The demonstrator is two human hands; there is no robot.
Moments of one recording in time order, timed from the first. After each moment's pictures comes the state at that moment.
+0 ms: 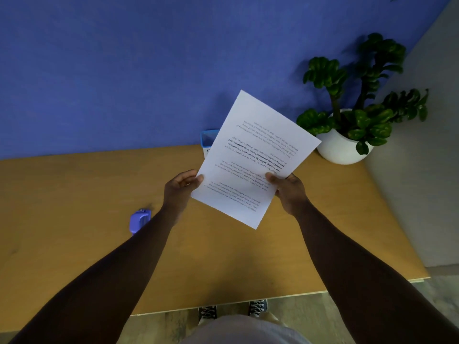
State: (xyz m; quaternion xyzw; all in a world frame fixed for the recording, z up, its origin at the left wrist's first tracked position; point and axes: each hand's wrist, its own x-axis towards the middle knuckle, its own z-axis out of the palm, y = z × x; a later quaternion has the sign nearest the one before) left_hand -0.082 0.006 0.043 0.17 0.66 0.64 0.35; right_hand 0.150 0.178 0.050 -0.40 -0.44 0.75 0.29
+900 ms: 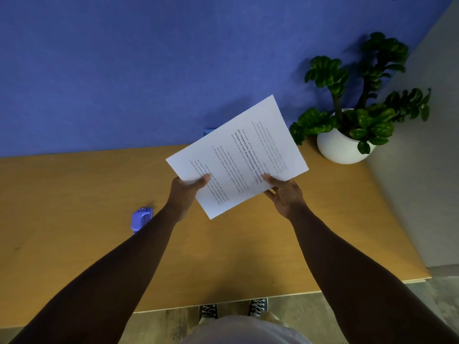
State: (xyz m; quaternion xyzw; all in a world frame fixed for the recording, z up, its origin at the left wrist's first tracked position) left_hand -0.076 0.007 0.048 0.21 0.62 0.65 0.39; right_hand 0.143 0.169 0.044 -0.40 -0.34 0.80 0.30
